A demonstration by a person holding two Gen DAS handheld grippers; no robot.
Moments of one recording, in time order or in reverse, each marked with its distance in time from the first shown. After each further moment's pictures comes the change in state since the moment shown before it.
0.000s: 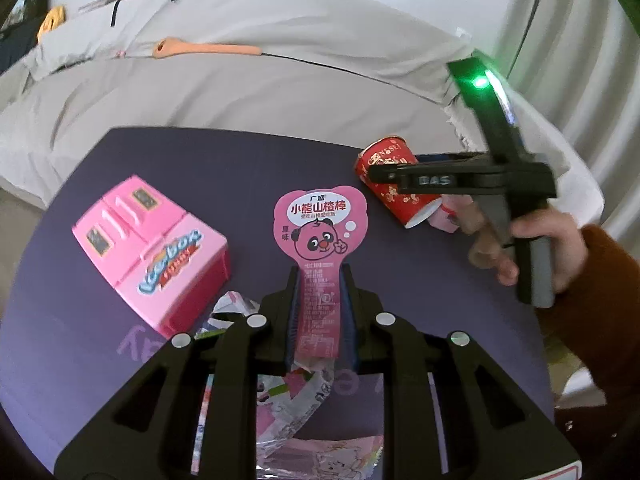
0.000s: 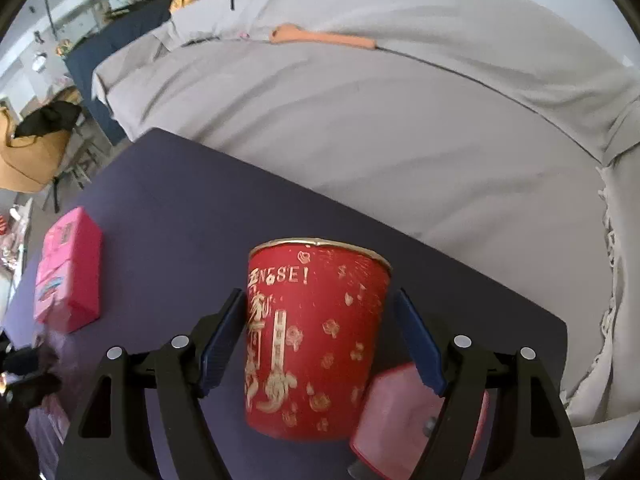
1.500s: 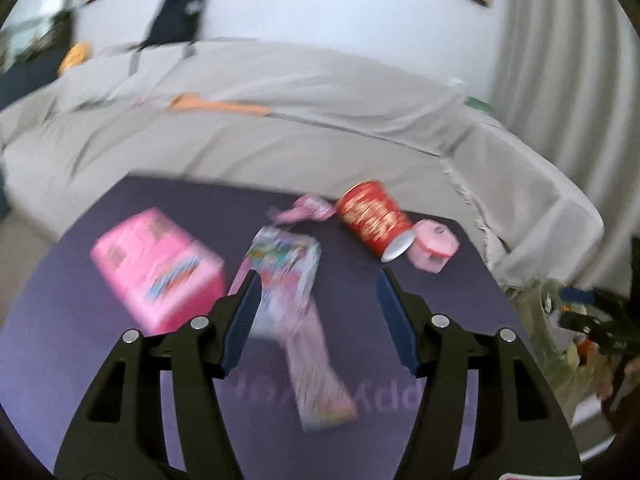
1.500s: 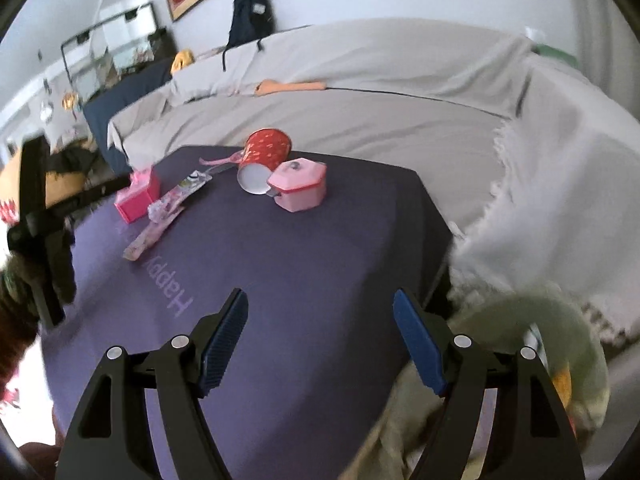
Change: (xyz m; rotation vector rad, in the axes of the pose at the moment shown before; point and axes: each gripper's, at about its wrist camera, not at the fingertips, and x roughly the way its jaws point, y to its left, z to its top) left arm -0.020 -0.035 -0.012 0.067 -0.252 0.048; right arm -0.178 -0.083 -0.215 0.079 -0.222 0.013
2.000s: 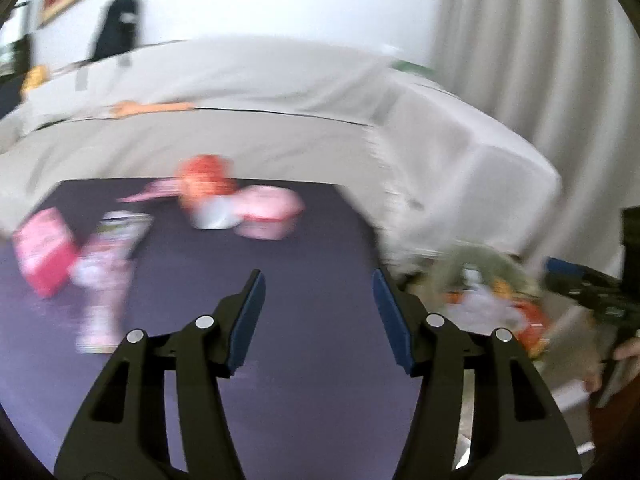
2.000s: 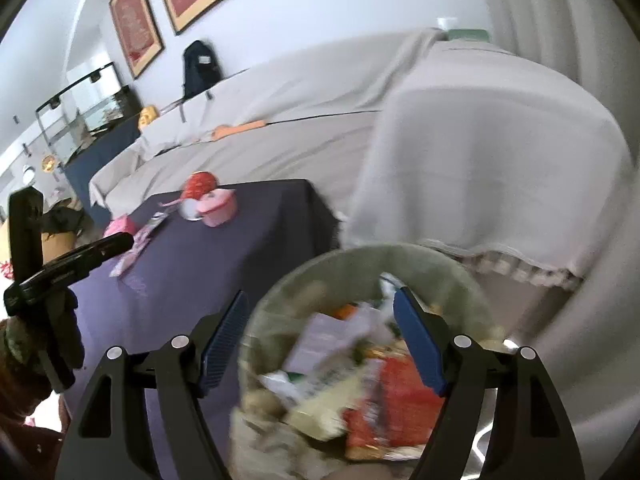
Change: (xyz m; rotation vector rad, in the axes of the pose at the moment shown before) left arm -0.006 -0.171 -0.025 0.038 0.053 -0.018; right arm -0.100 -0.126 -0.060 0.189 -0.121 -0.013
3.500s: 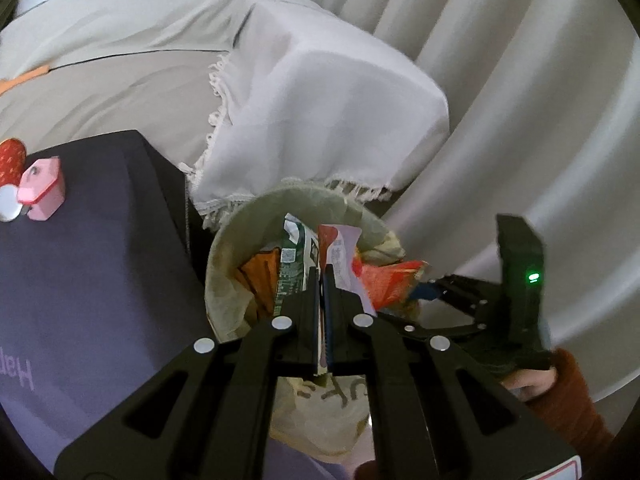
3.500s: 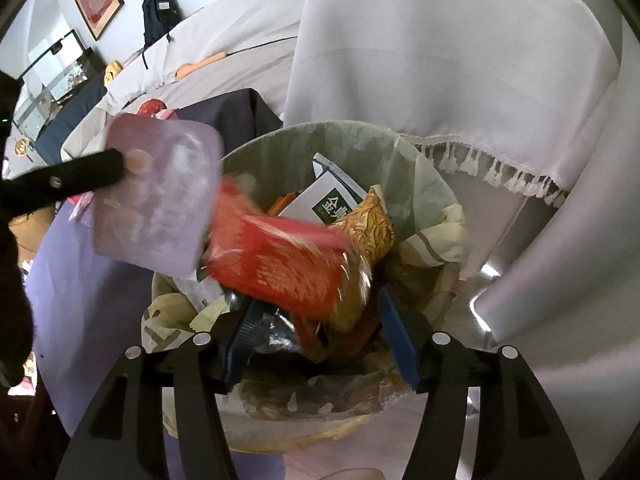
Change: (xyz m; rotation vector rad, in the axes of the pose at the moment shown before) left arm 0.061 -0.182 0.006 0.136 0.306 -0.406; right arm 0.023 -0.062 -0.059 0.067 0.255 -0.075
